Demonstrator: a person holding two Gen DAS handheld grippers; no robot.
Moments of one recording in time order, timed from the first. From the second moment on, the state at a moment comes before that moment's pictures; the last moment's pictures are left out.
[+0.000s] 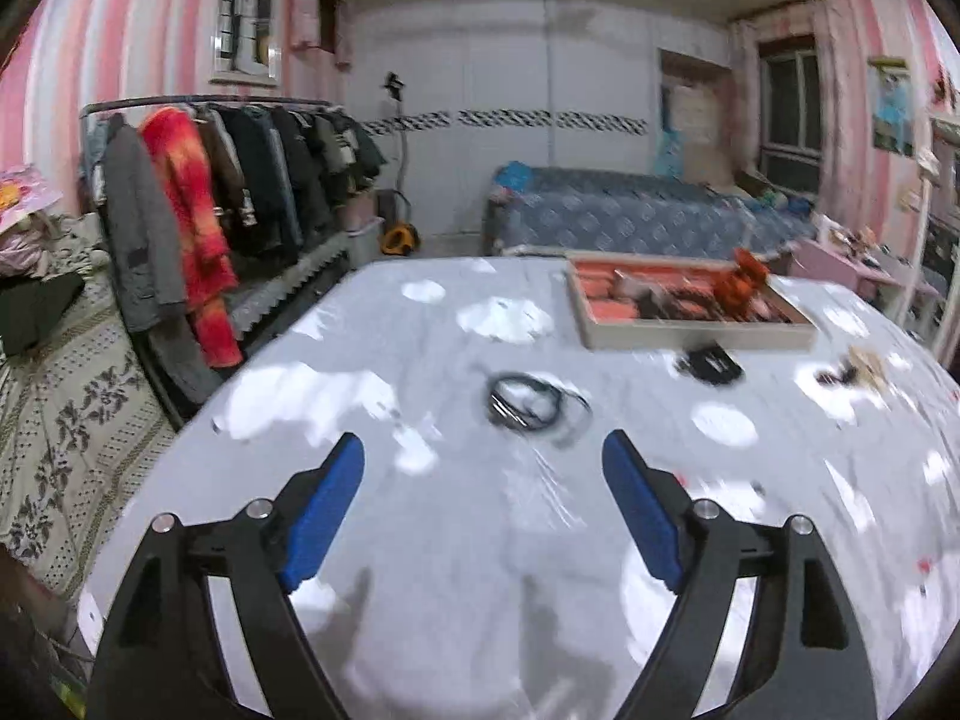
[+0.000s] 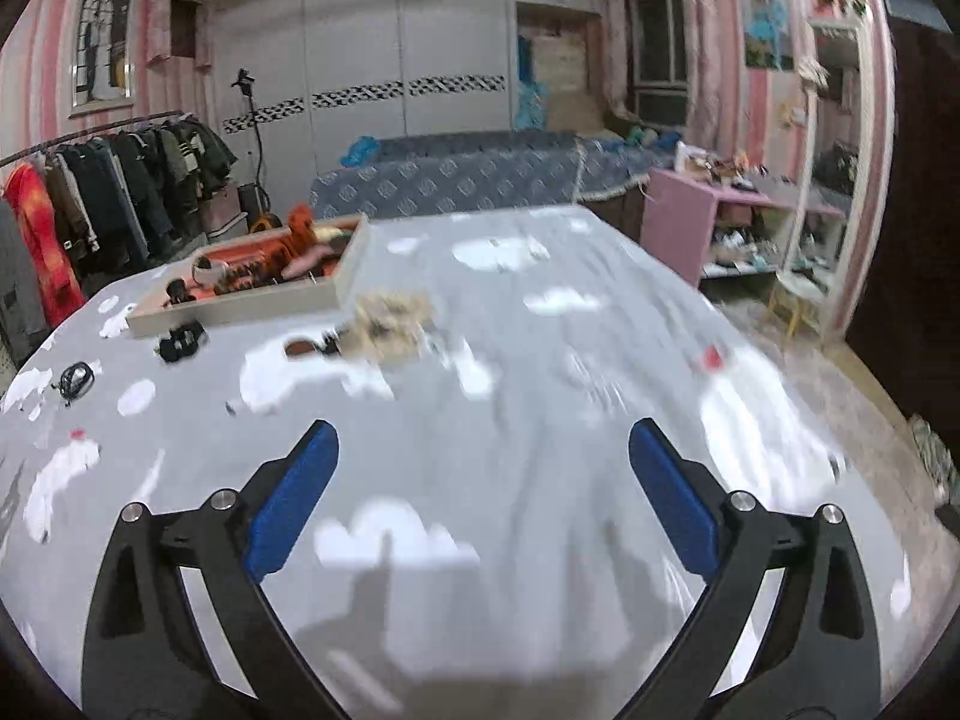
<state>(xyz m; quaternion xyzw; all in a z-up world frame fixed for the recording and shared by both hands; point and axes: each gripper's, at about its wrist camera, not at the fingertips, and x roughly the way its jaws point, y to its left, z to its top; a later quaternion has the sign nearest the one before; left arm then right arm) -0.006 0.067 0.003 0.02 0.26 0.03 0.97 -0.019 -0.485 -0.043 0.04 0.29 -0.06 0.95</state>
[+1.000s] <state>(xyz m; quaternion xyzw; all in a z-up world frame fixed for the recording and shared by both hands) 0.181 0.081 -0.046 0.03 0.39 0.06 0.92 0.119 -0.454 -0.027 0.02 0.30 -0.05 0.95</state>
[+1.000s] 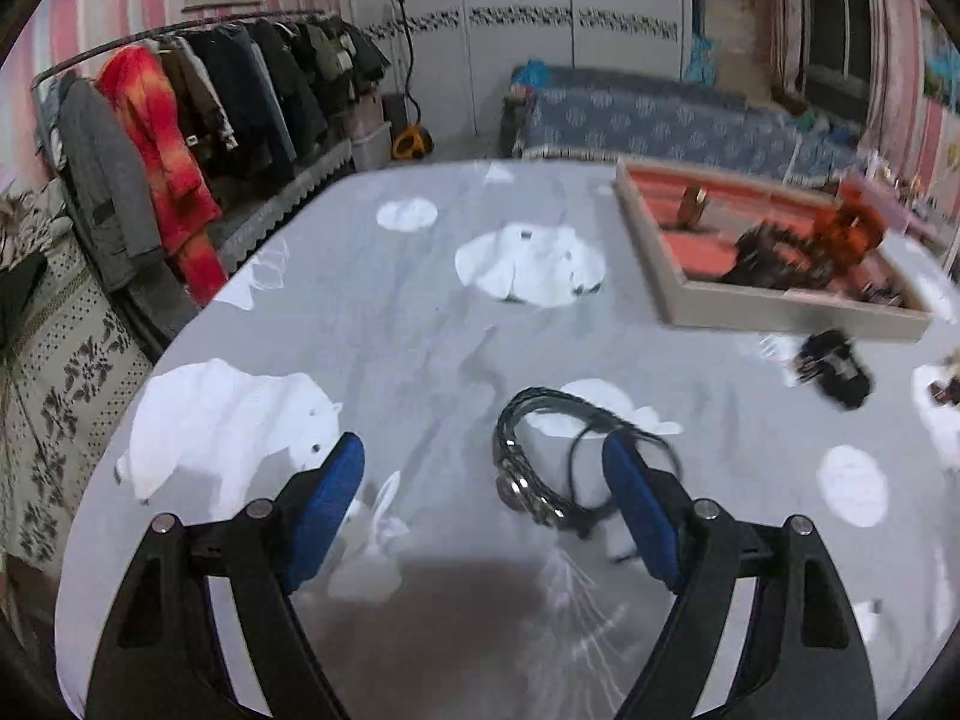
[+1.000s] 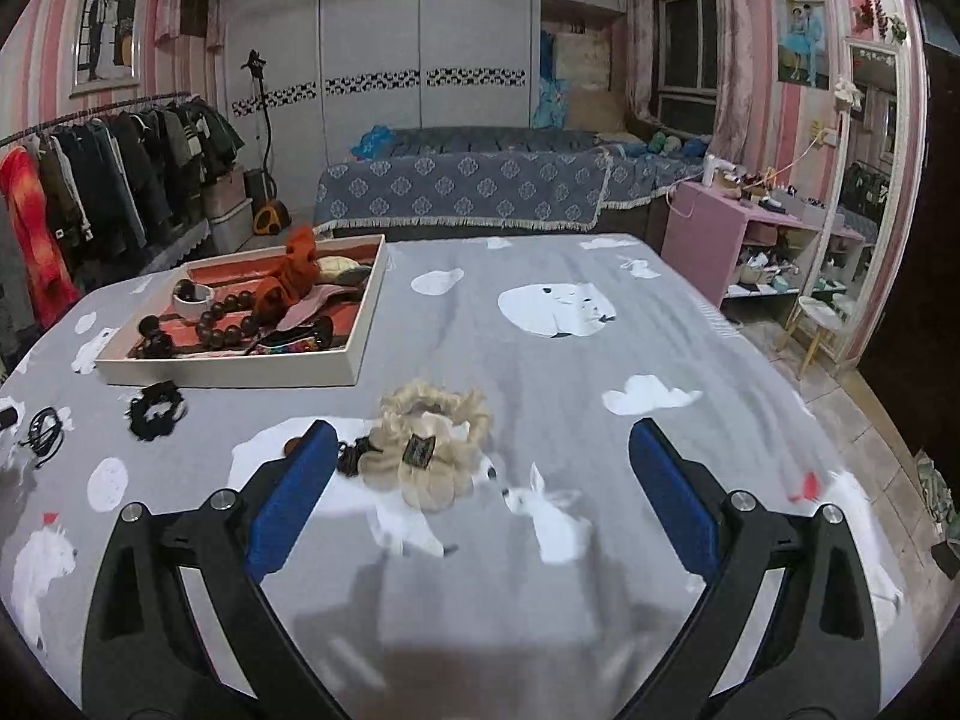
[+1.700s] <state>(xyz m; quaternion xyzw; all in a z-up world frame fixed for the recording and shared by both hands) 0.228 0.060 -0.060 0.06 0.39 -0.03 0.92 0.218 -0.464 -0.092 0.04 0.44 -0.02 0.90</state>
